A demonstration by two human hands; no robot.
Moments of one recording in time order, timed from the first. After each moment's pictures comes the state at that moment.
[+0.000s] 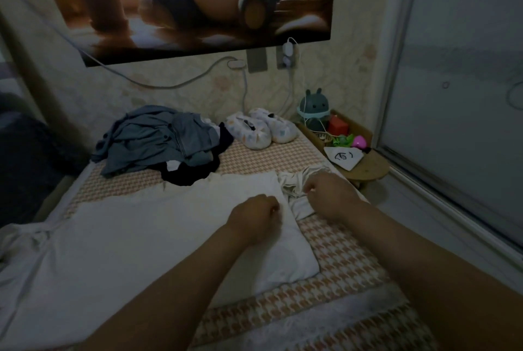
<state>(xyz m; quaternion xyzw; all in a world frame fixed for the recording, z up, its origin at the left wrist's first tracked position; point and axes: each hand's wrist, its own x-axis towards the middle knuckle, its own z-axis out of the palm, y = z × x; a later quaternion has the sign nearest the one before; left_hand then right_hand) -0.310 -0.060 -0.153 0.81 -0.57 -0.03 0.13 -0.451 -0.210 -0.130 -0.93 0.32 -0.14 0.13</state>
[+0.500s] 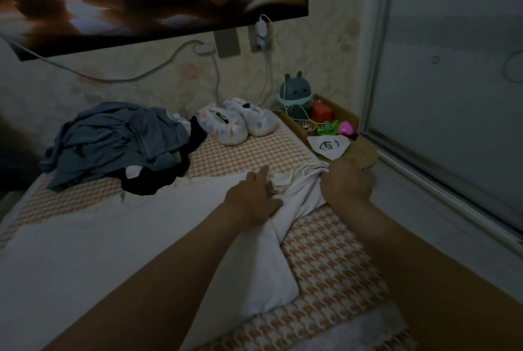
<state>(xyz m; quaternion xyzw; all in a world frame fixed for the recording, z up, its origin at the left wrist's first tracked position) -0.290 -0.165 -0.172 0.84 -0.54 -0.07 0.09 -0.455 -0.288 -0.168 -0.79 0.56 -0.21 0.10</state>
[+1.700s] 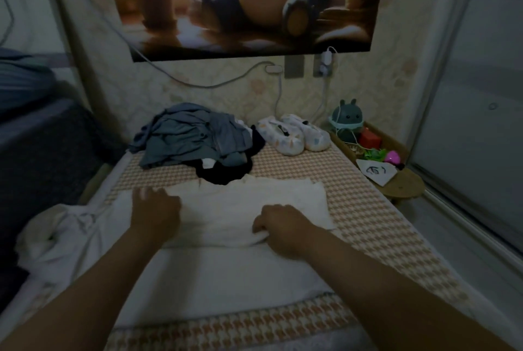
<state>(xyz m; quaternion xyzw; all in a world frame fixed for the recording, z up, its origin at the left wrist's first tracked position) -0.162 0.120 -0.118 0.93 -0.31 0.13 -0.17 -0.343 -0.091 -0.157 -0.99 0.05 -0.06 0.08</state>
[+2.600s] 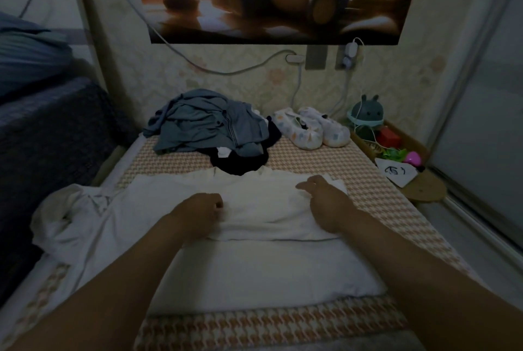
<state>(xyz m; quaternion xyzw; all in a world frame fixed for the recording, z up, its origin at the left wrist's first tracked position) -0.140 0.094 -0.162 0.90 -0.42 -0.06 0.04 -0.339 -0.158 -0.163 -0.97 0.19 -0.08 0.15</state>
